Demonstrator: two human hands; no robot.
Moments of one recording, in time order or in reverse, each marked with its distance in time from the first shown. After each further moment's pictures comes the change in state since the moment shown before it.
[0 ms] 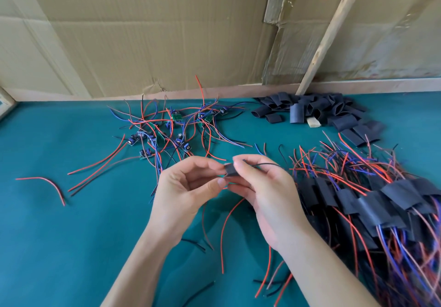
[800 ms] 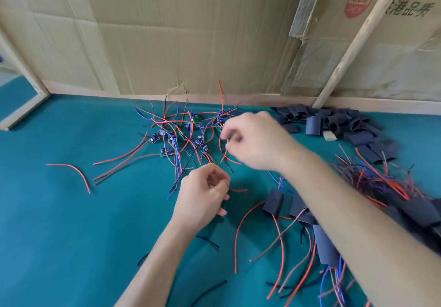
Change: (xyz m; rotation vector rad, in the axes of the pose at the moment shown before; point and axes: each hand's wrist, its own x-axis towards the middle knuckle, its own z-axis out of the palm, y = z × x) left_hand 0.008 -0.015 -0.003 0.476 0.177 -0.182; right_hand 0.066 -0.063 0.054 -1.607 -0.349 -0.474
